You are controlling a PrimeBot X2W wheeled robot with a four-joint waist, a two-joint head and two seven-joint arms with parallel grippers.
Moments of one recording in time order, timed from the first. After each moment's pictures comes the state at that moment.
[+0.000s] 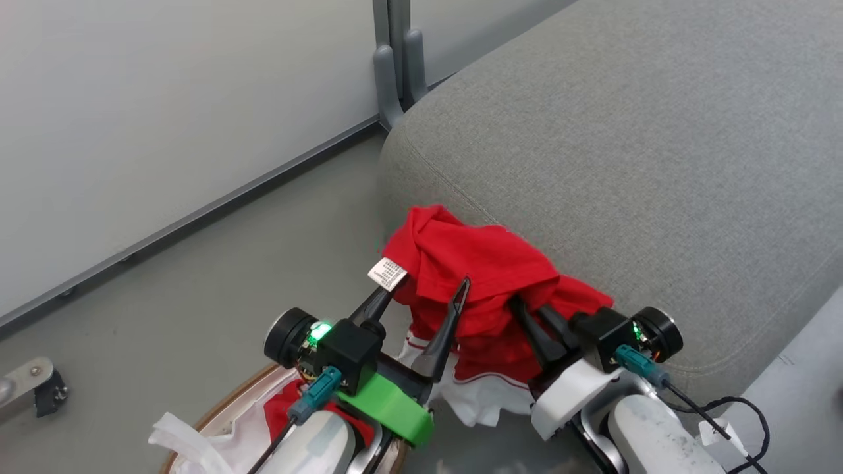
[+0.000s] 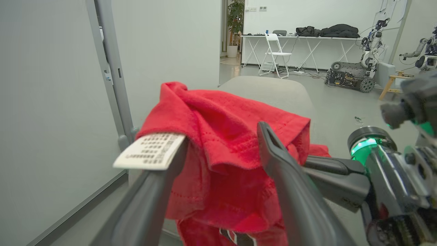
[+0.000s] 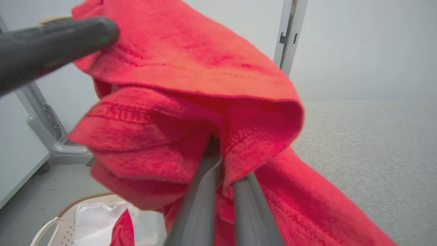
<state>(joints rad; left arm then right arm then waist) -0.28 0.08 -0.61 0.22 -0.28 -0.13 -0.26 -0.27 -0.05 0.40 0.33 0.13 0.13 -0.26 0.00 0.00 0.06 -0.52</state>
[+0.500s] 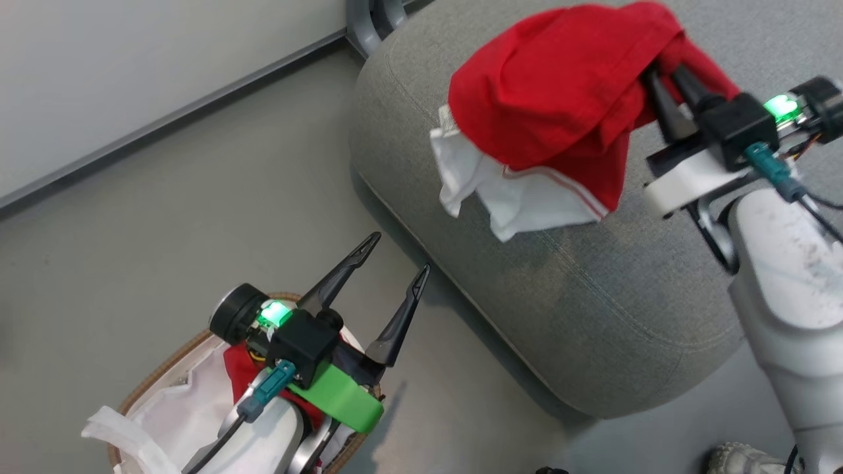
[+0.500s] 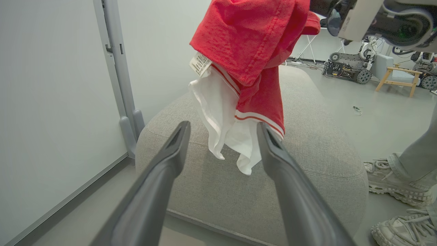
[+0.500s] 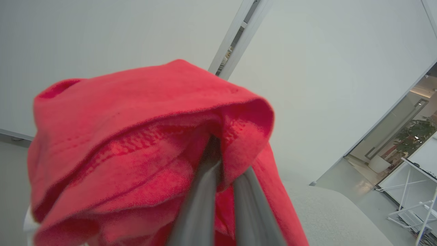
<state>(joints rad) -0.32 0.24 -0.63 0.13 -0.28 -0.13 -0.26 -0.69 -0.23 0.21 0.34 -0.03 0.13 -0.26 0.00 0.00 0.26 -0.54</state>
